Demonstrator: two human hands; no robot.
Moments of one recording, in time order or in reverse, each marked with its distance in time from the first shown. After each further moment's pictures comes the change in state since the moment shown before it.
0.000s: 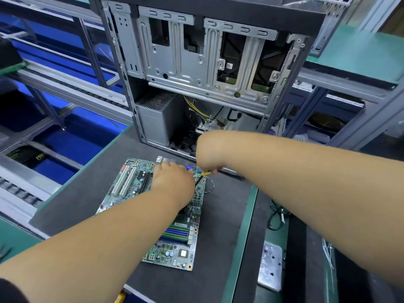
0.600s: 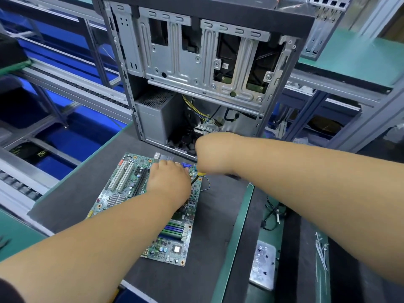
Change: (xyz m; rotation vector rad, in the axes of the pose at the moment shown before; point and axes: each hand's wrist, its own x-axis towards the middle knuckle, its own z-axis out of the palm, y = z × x) left_hand -0.007 0.004 0.008 -0.056 0.121 -0.044; right_hand -0.021 0.006 0.015 -0.094 0.227 -0.078
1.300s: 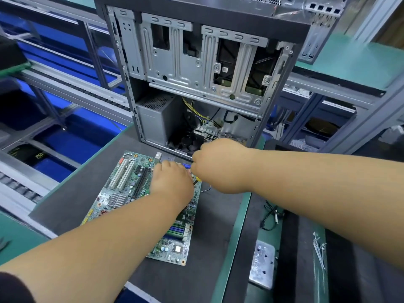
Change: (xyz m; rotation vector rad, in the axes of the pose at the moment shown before) left_hand -0.005 0.005 -0.006 0.049 -0.013 0.007; right_hand -0.024 -0.005 0.015 -0.365 0.207 -0.277
